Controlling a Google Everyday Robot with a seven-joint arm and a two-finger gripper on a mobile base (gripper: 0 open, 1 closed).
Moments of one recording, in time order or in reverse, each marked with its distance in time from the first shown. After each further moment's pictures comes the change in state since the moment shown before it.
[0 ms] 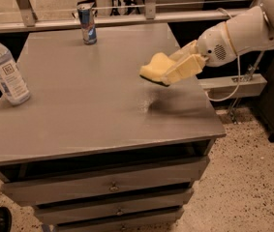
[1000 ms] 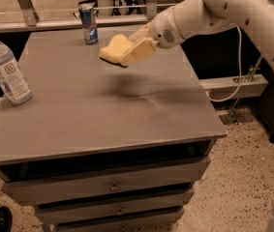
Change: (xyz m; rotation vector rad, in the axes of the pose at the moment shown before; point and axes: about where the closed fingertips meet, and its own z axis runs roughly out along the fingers) arm -0.091 -0.023 0.089 -0.015 -0.078 -0.144
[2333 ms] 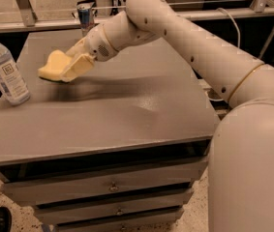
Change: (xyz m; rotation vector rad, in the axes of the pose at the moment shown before) arm -0.061 0.054 0.159 -0.222 -0.065 -0.158
